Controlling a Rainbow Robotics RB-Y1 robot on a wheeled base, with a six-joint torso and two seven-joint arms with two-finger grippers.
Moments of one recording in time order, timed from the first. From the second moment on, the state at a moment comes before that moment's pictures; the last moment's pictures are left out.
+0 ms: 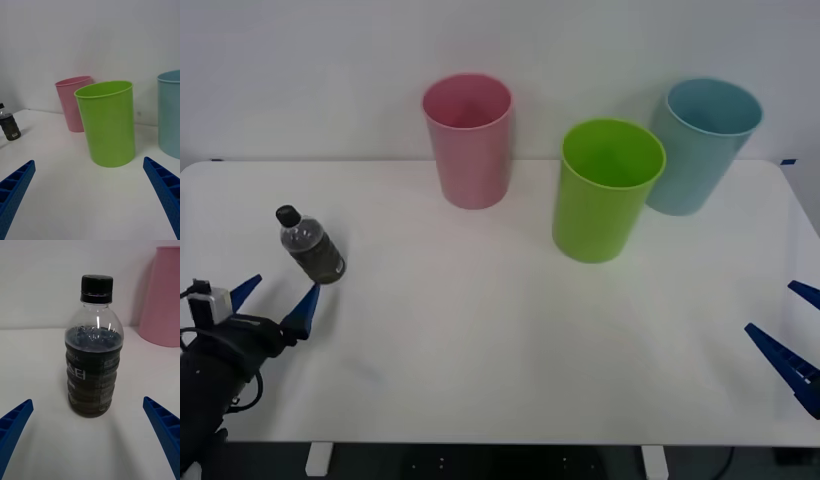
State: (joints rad) right arm 0.35 -0.40 -0.52 -1.66 0.96 -1.22 0.00; left arm 0.12 0.31 0.27 -1.37 -1.01 -0.55 -0.25
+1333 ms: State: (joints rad) right arm 0.35 -0.40 -0.52 -1.66 0.96 -1.22 0.00; left arm -0.19 0.28 0.30 -1.08 -1.11 -0.51 -0.32
